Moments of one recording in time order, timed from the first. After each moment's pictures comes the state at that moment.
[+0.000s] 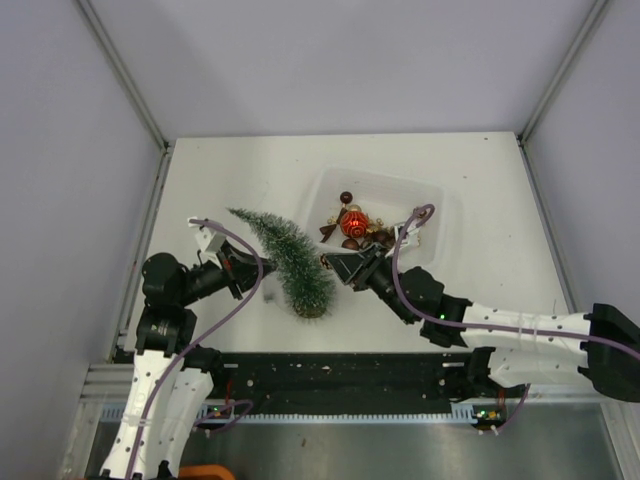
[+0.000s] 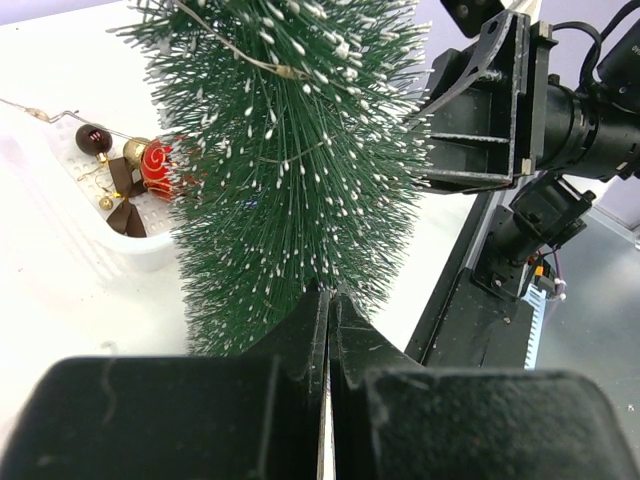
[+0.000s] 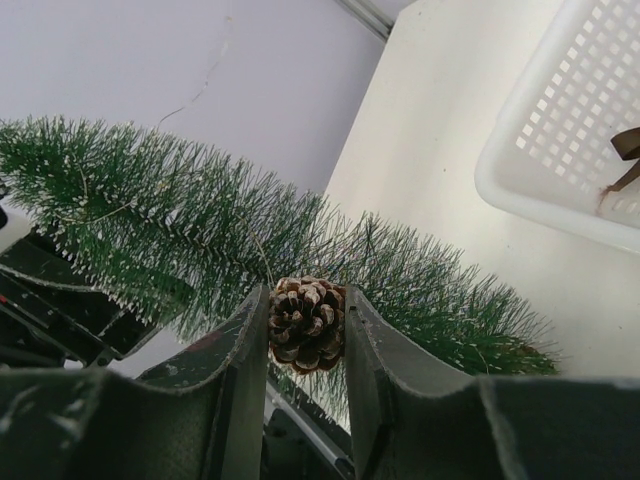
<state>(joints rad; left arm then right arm) -0.09 0.49 0.56 -0.09 0.97 -0.31 1.16 1.06 0.54 0.56 0.47 0.90</state>
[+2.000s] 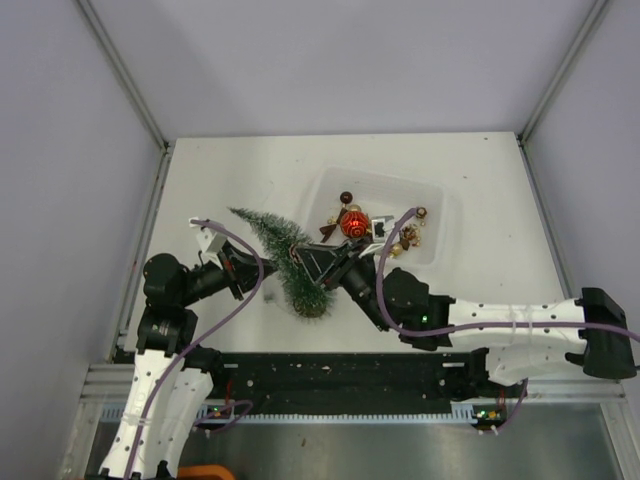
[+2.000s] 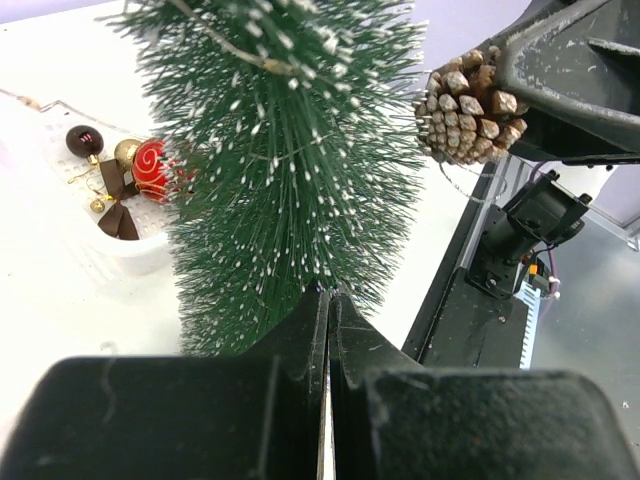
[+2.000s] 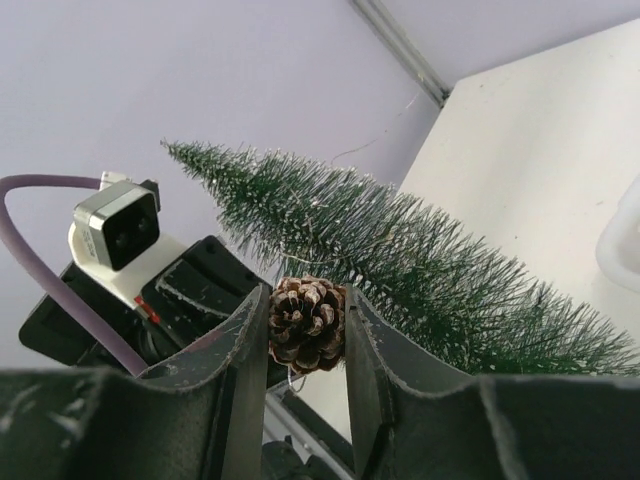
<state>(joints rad) -0.10 0.49 0.55 -0.07 0.98 -0.32 1.36 1.19 0.82 0.56 0.66 0.69</state>
